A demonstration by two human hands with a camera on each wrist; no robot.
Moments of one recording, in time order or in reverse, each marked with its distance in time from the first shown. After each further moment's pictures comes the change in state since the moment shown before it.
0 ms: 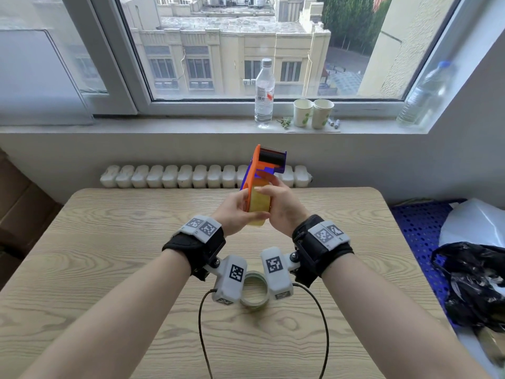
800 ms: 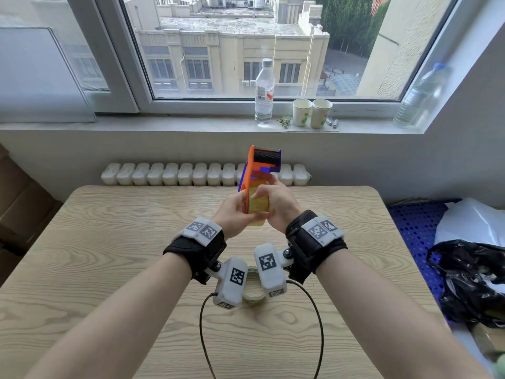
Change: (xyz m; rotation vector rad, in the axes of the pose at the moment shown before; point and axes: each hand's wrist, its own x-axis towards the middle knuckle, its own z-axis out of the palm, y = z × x) left_hand -0.017 -0.005 0.006 0.018 0.064 0.034; right_hand -0.008 0.001 0.013 -0.053 0.072 0.046
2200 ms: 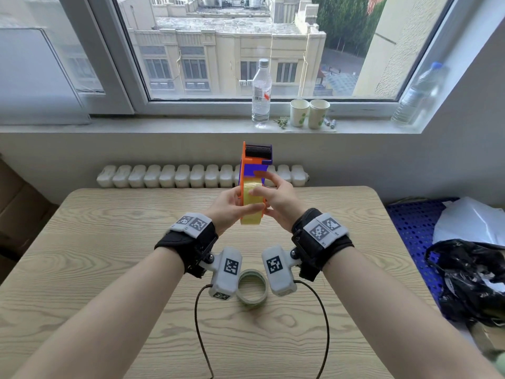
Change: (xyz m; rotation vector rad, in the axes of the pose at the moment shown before) left_hand 0.010 0.013 -0.011 -0.171 -0.076 -0.077; right_hand 0.001 -0.009 -0.010 -0.232 0.024 -0.051
